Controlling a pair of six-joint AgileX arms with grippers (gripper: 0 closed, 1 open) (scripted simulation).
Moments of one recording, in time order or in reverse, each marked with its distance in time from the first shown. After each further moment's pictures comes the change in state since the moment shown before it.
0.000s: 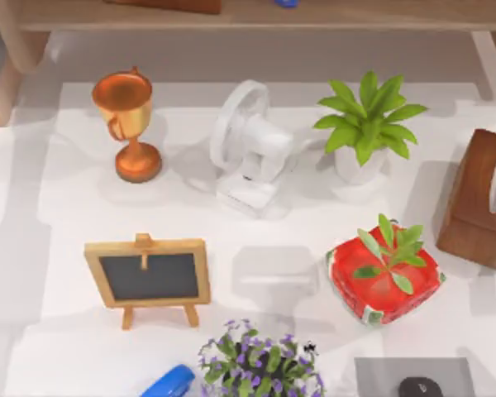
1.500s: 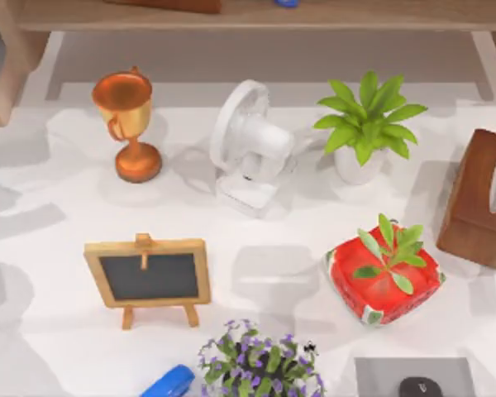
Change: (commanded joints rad) left arm 0.465 0.098 -0.911 0.466 0.815 1.325; right arm 0.000 0.000 0.000 0.000 0.000 0.000
